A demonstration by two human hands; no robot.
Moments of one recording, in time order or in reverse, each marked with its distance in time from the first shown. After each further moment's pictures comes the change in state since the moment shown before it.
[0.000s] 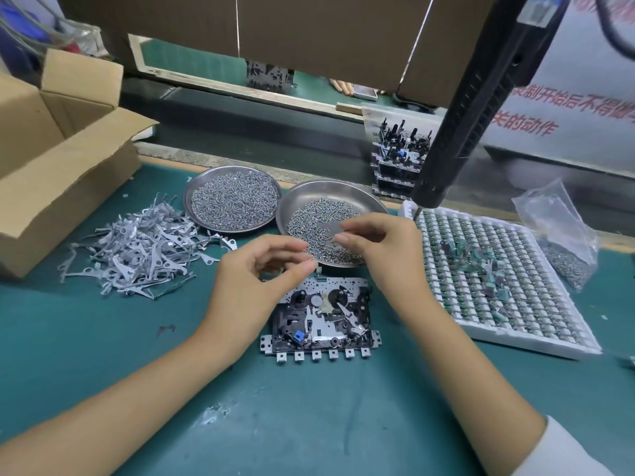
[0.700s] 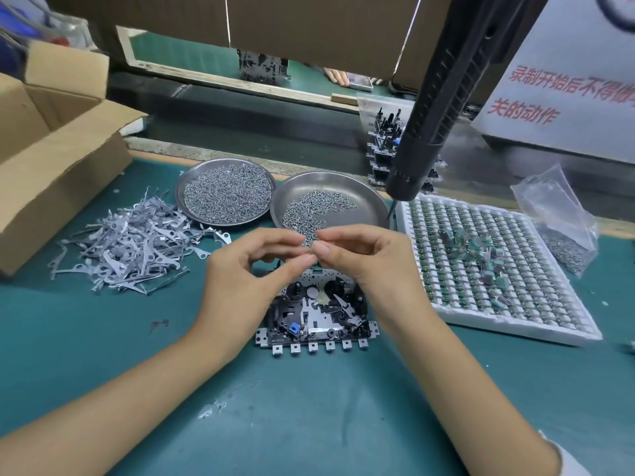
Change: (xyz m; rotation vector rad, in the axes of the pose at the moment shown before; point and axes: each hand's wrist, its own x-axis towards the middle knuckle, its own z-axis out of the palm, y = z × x) left_hand -0.004 -0.002 0.000 0.025 0.022 0.101; right_hand -0.036 -0.018 0.005 0.572 -0.172 0.196
